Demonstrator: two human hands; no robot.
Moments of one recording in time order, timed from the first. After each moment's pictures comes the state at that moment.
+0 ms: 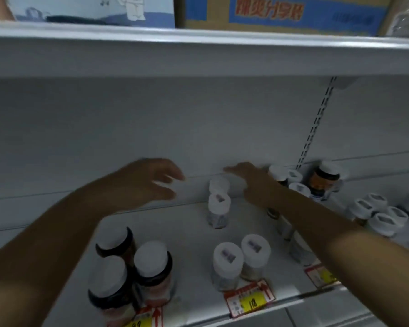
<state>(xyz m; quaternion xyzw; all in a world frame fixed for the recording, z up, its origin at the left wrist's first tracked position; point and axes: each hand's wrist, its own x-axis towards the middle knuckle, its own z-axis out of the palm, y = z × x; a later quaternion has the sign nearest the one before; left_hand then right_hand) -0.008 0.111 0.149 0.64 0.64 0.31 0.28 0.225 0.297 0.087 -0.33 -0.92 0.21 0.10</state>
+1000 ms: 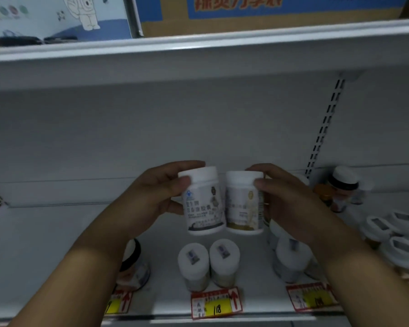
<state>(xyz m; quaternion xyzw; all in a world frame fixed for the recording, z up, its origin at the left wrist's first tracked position) 0.111 0.120 0.145 0.48 0.52 0.58 0.41 0.314 0.269 0.122 -0.13 -0.58 0.76 0.26</state>
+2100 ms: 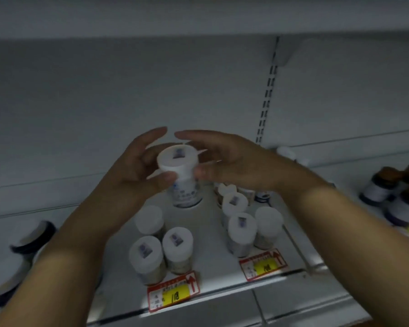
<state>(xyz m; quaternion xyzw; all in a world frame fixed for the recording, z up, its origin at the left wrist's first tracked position) 0.159 0.149 0.143 0.55 0.48 0.60 0.32 0.330 0.271 0.172 -0.12 -0.85 0.48 0.19</state>
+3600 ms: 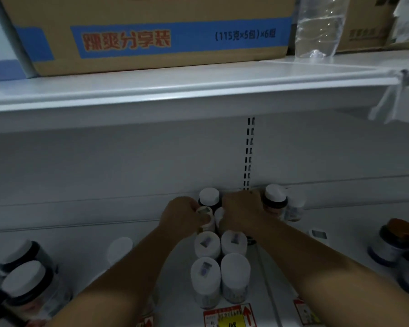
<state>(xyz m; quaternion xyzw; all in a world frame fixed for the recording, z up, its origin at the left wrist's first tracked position) 0.222 0.297 0.066 0.46 0.84 0.27 0.11 0.359 0.382 0.091 -0.32 -0.94 0.05 0.06</state>
